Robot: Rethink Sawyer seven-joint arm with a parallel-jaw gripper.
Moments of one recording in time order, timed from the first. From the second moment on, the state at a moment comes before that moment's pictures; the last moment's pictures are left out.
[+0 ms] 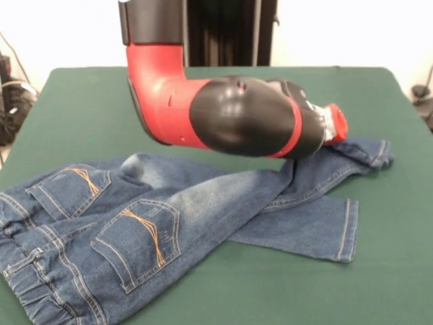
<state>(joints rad) -0.25 -0.09 0.16 1.21 0.43 1.31 1.34</state>
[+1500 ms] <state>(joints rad) -0.25 -0.10 0.15 1.13 0.44 1.33 1.36</state>
